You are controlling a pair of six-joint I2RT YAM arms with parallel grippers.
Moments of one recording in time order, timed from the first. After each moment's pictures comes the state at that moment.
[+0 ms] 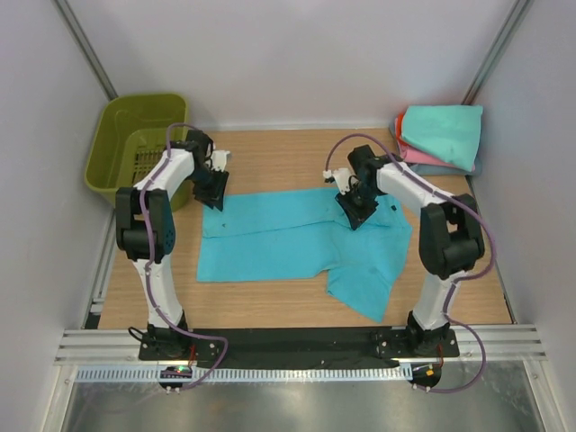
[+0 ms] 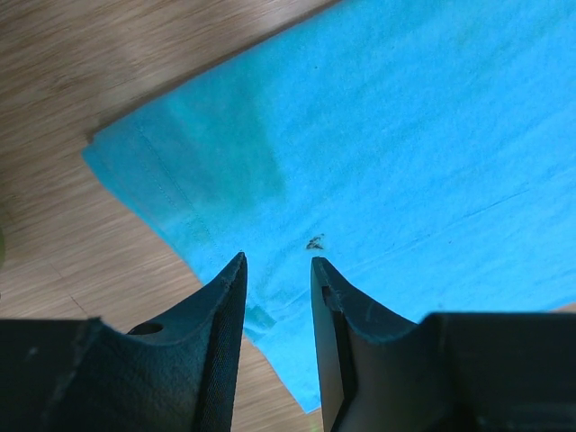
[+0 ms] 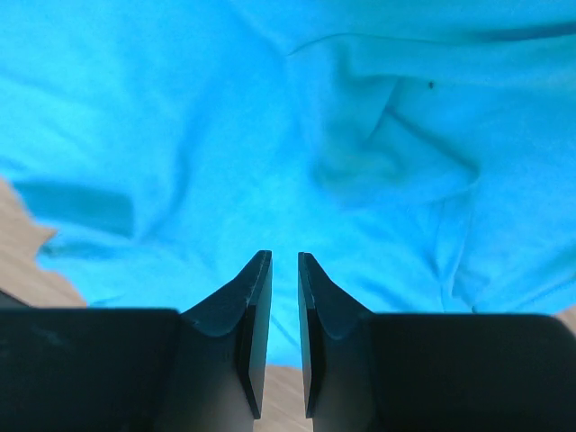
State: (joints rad) left arm -0.10 2.03 1.64 -0.95 0.23 0.18; right arm 0.32 1.90 1.43 -0.93 -0.21 -0.41
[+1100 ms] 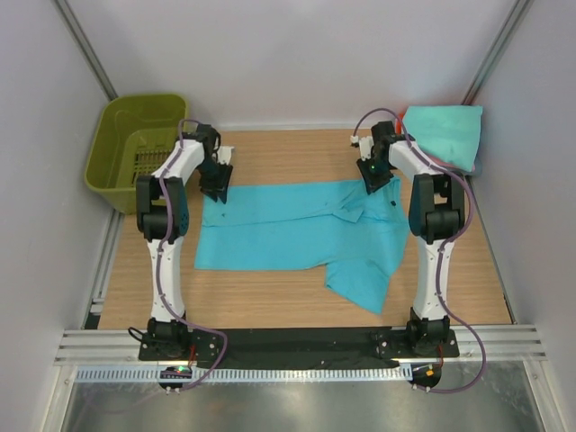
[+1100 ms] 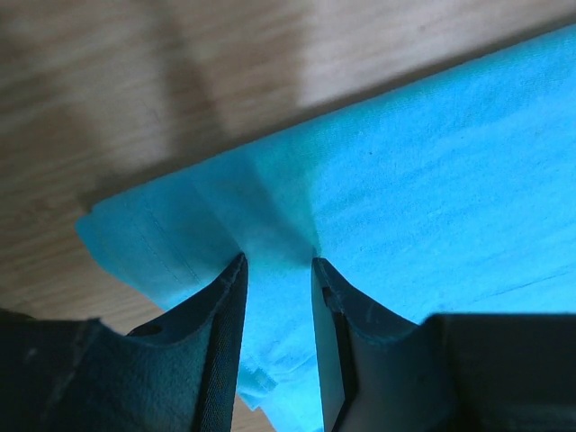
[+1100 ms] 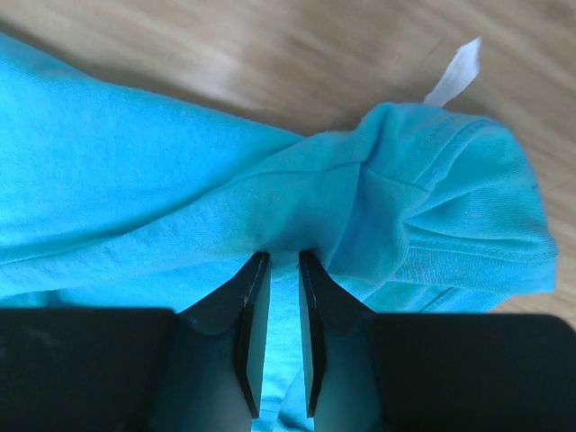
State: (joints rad) left arm -0.11 2.32 1.95 -1.04 0.19 0.15; right arm 0.11 2.24 1.80 -0.79 -0.10 -0.33
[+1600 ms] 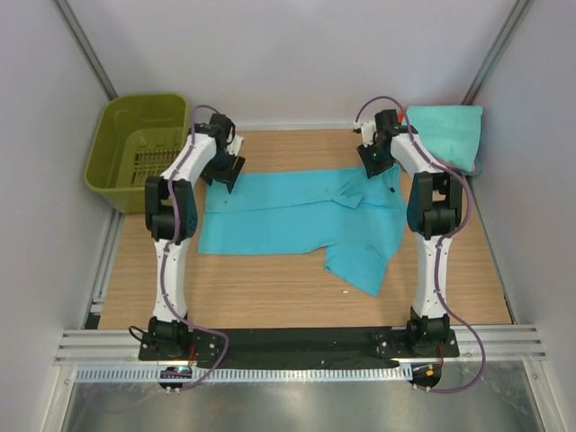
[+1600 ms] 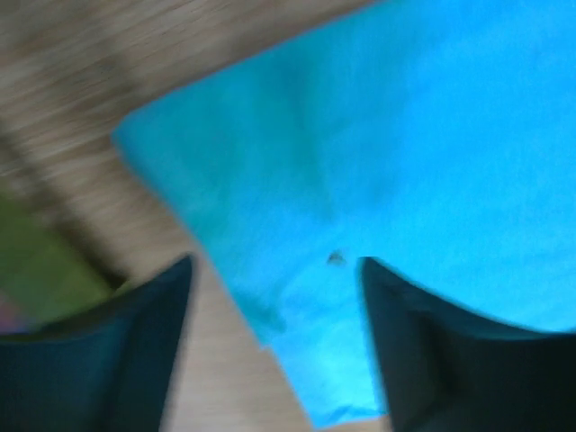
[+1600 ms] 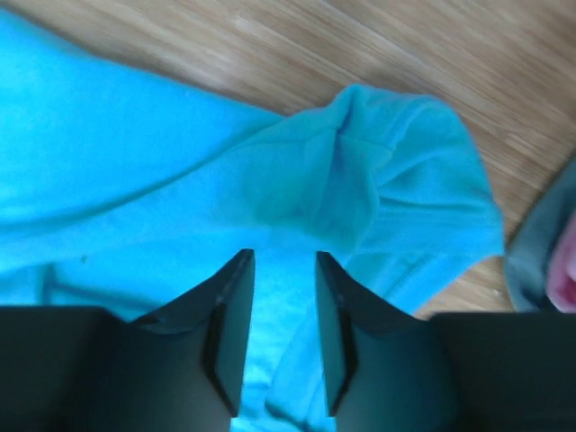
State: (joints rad) left arm -0.19 2.37 2.13 -1.06 -0.02 0.18; right arm 0.09 2.33 2.00 -0.77 -0.09 -0.37
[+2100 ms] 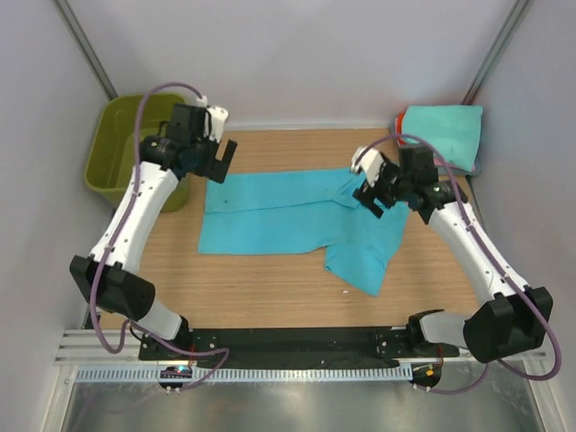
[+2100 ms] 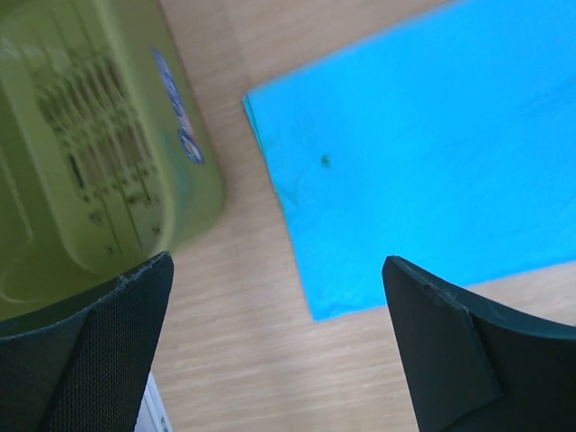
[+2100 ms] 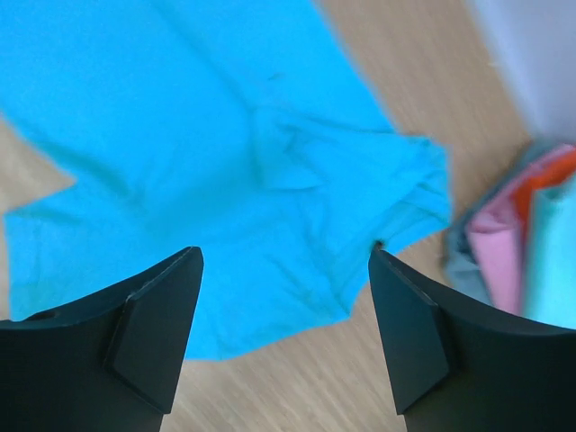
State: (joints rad) left arm -0.30 1.57 1.83 -1.00 -0.13 0.16; right arm 0.19 1.31 1.26 -0.63 -0.33 -0.70
